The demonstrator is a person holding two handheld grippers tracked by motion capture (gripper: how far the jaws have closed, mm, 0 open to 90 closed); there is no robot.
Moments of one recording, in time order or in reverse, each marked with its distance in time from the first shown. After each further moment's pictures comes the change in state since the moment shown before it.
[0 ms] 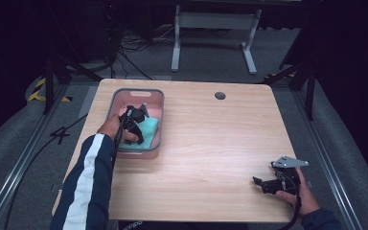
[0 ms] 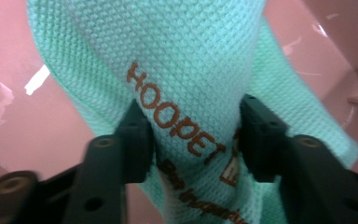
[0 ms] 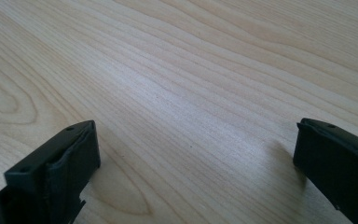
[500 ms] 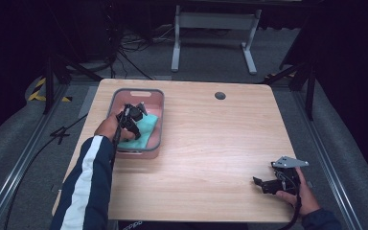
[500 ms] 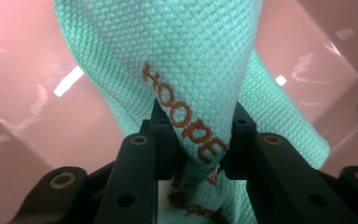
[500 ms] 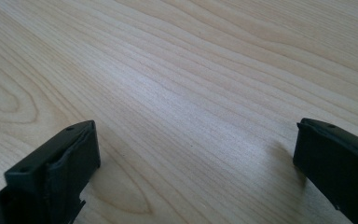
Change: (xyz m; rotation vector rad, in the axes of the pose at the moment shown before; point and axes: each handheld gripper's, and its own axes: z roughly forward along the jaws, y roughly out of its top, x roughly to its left) left arm -0.002 -0.006 -0.012 -0.071 0.097 -0.017; right arm 0.000 0.000 0.000 0.000 0.001 -0.003
